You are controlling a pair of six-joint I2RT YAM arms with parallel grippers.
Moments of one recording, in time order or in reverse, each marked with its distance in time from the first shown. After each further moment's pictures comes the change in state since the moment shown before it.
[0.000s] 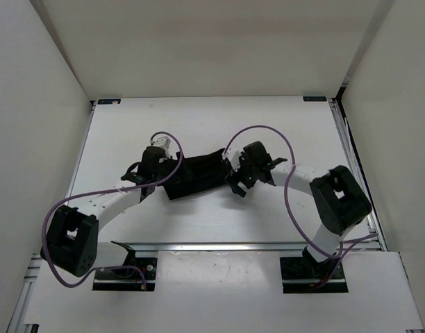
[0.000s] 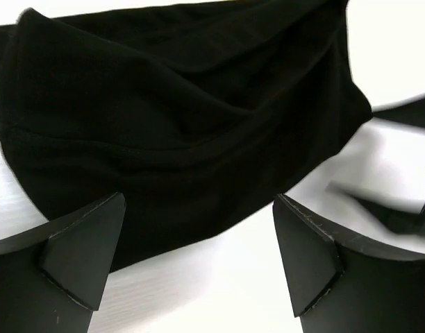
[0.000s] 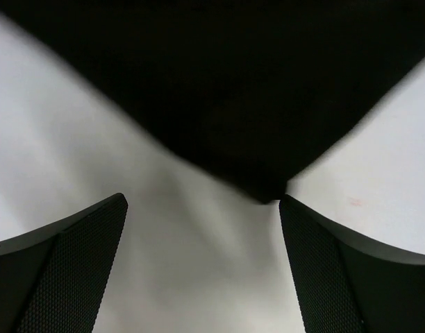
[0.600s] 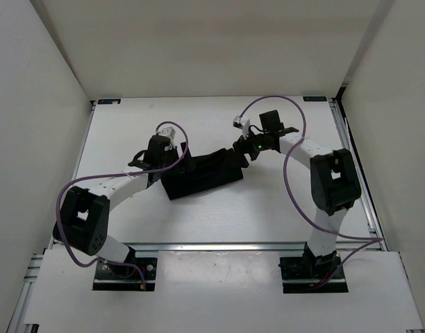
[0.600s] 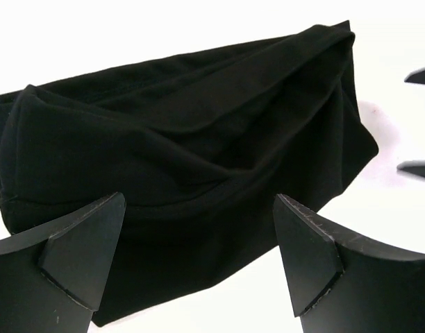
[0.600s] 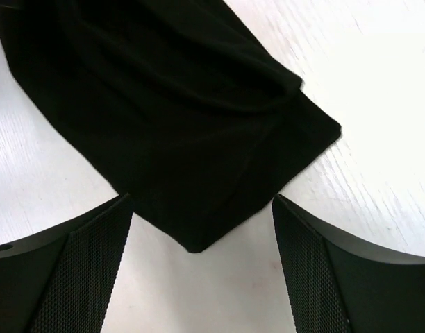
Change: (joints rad) left arm 0.008 0.176 0.160 -0.014 -0.007 0.045; right arm -0.232 0.179 0.379 -0.172 -0.446 0.005
